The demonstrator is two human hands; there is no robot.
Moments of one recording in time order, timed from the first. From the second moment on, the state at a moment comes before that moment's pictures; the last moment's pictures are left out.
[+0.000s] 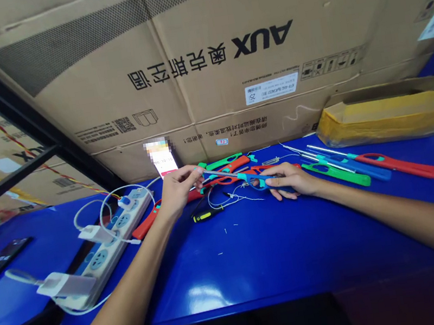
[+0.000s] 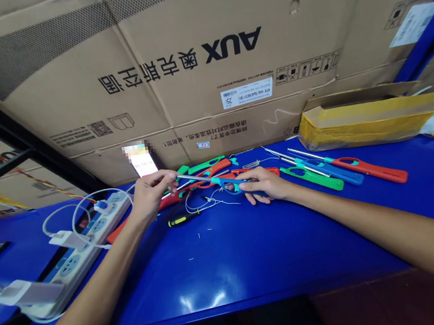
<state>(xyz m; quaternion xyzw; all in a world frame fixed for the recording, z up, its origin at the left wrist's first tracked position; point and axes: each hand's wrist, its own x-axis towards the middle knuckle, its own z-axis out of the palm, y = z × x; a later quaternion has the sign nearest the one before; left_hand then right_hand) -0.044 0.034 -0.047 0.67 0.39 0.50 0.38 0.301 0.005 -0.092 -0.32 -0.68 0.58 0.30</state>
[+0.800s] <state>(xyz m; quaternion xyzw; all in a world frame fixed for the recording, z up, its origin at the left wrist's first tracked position) -0.040 0.038 -0.054 0.62 0.39 0.53 0.43 0.296 0.006 -0.092 -0.33 -0.69 0.57 0.30</state>
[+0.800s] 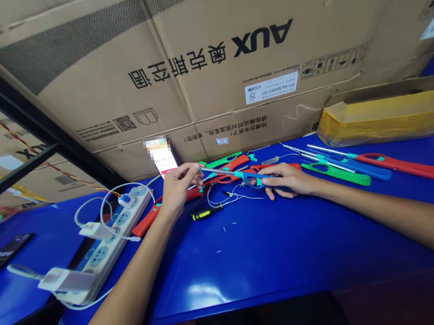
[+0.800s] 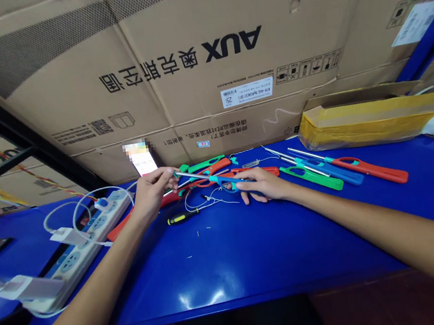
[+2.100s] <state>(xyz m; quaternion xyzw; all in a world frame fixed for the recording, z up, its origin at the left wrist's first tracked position) -0.029 0.029 -0.056 0.58 0.37 0.58 0.44 0.280 -0.009 -0.082 -0.38 -0.81 0.31 0.33</state>
